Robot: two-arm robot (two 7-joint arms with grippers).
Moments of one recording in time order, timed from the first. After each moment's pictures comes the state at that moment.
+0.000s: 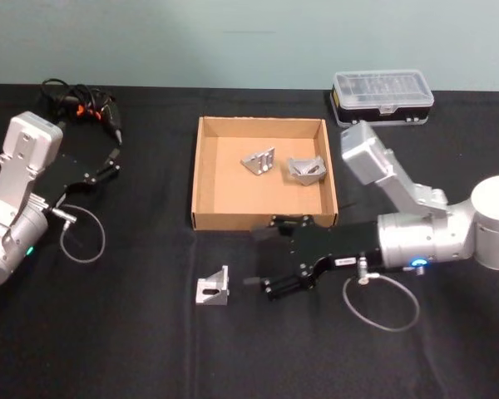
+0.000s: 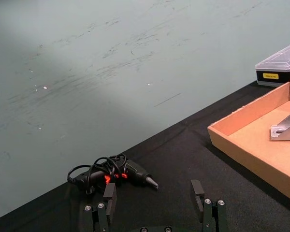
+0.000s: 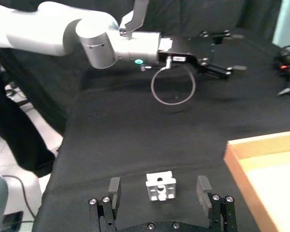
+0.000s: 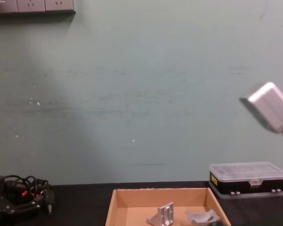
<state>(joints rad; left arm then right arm) -0.20 0.60 0.45 -1.41 -0.25 -0.12 0.03 0.56 0.60 -0.81 -1.39 0.52 0.11 0.96</state>
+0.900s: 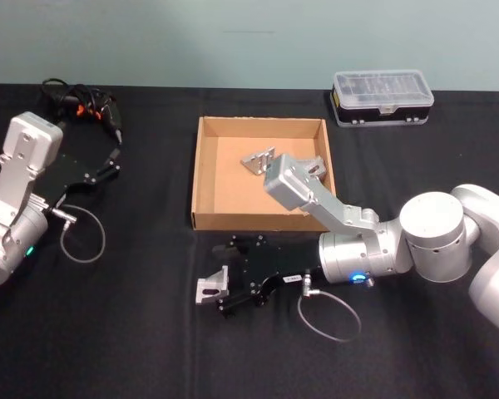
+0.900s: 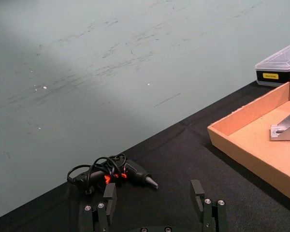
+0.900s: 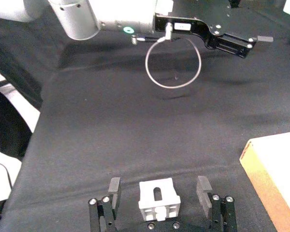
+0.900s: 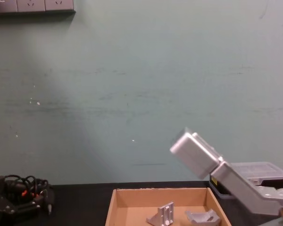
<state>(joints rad) -0.20 0.60 0.45 -1.41 -0.25 -0.12 0.03 0.59 0.46 -0.89 -1.30 0.39 0.15 0.85</state>
